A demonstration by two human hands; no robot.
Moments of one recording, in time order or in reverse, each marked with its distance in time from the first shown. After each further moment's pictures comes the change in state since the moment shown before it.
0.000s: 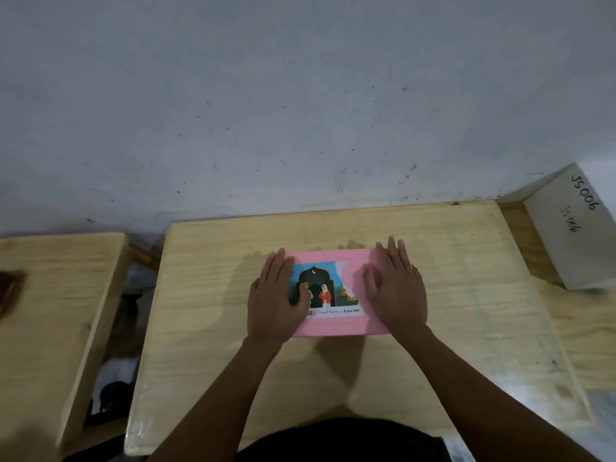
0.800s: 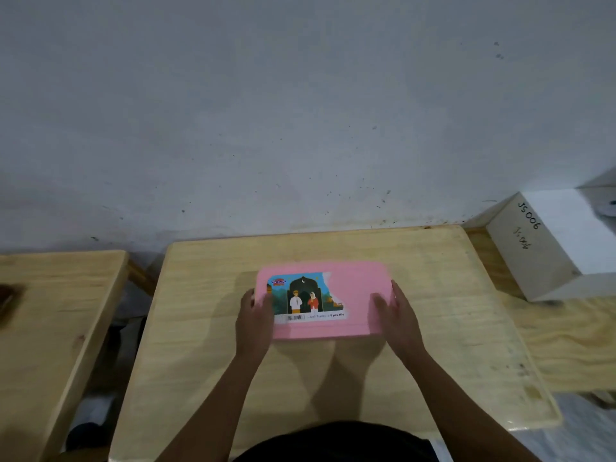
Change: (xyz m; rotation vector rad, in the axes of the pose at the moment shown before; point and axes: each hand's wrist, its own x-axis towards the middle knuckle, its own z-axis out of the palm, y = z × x) left_hand -0.023 -0.013 0.005 -0.635 0.036 -0.574; right_hand -0.047 0.027 -0.018 0.786 -0.023 0.258
